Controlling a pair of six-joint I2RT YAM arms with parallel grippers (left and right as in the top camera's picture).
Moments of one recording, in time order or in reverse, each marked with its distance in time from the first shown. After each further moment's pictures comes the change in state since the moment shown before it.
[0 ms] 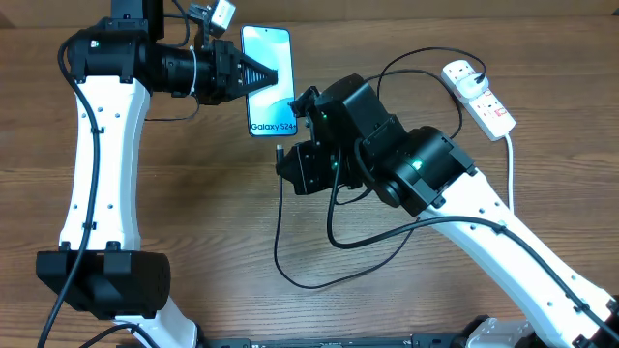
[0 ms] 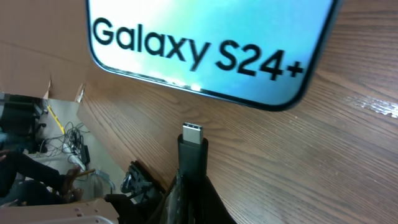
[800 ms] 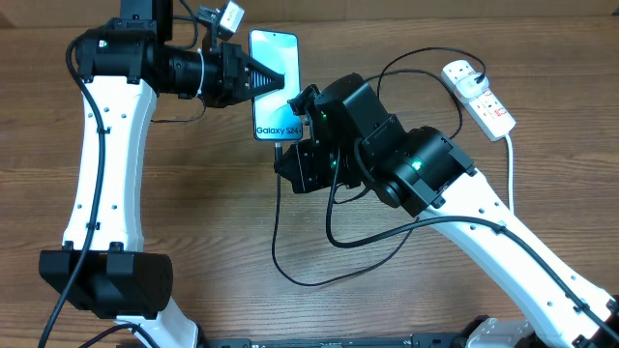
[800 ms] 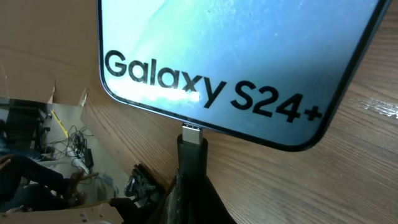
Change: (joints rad) left arm -0.028 0.000 0.000 -0.014 -0.003 0.006; right arm 0.001 0.000 0.000 0.014 0.001 0.021
